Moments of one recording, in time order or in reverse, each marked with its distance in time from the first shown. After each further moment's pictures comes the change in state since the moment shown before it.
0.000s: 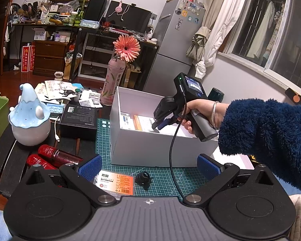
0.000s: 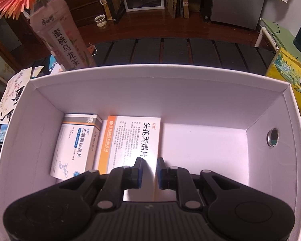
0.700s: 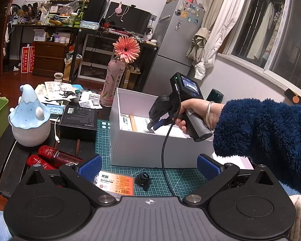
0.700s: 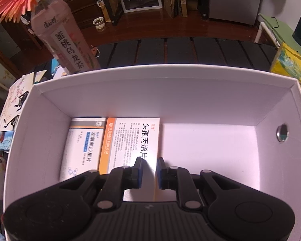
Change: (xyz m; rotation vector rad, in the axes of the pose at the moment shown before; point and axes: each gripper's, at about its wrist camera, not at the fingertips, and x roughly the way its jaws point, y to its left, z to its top) left arm 0.000 0.000 0.001 0.000 -0.006 -0.002; right arm 0.004 0.013 0.003 0.034 0.002 0.020
